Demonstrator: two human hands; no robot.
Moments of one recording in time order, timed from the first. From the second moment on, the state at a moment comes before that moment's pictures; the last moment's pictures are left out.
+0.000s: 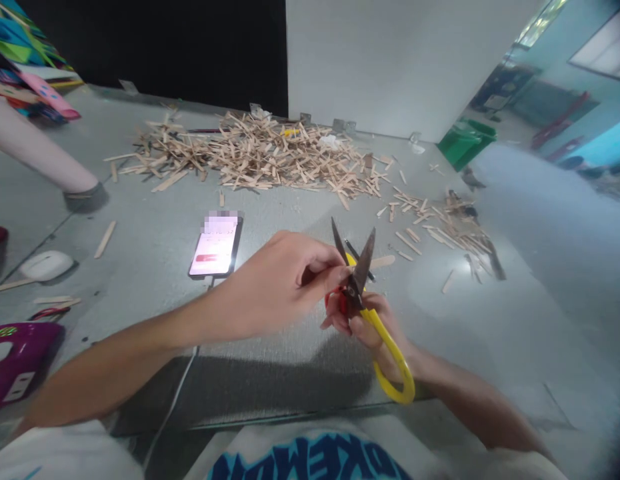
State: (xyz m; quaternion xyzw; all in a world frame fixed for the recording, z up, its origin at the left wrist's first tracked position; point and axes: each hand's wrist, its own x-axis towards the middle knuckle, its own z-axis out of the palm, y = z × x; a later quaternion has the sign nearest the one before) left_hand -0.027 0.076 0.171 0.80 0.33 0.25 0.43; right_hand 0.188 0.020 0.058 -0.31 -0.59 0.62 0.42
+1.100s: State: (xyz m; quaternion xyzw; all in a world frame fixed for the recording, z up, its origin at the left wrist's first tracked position) left_hand -0.027 0.073 0.172 0.81 0.33 0.26 0.41; right_hand 0.191 0.017 0.051 -0.34 -0.60 0.60 0.40
